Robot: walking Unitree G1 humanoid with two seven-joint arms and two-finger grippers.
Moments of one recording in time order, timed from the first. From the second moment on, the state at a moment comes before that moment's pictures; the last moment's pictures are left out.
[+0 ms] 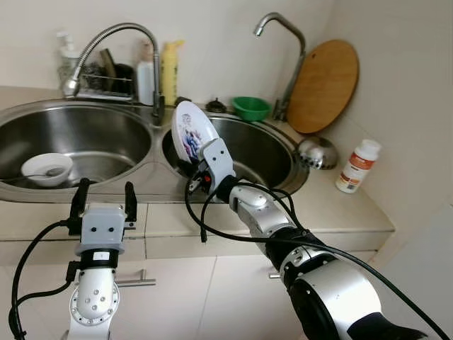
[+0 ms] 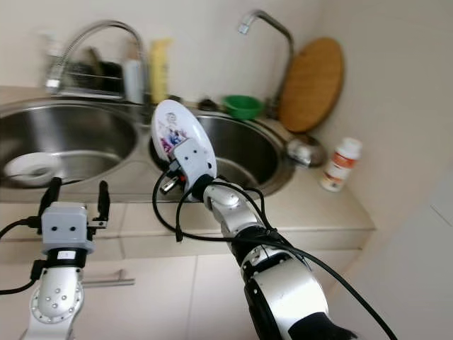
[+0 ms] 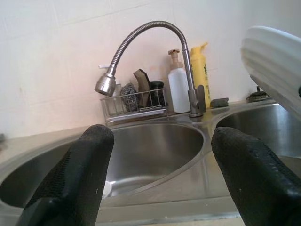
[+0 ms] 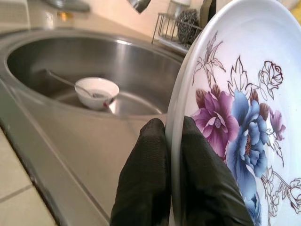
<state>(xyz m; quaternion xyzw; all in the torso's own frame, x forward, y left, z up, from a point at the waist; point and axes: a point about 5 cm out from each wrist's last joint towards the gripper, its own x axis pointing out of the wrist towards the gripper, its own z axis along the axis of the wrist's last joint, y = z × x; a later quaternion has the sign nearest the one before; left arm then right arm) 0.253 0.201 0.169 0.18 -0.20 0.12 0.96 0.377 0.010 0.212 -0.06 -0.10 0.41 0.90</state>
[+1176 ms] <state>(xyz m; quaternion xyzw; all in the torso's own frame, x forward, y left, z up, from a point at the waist) 0.250 0.194 0.160 0.17 -0.19 0.10 0.96 0.397 -0.023 0.214 0.13 -0.05 0.27 0.95</state>
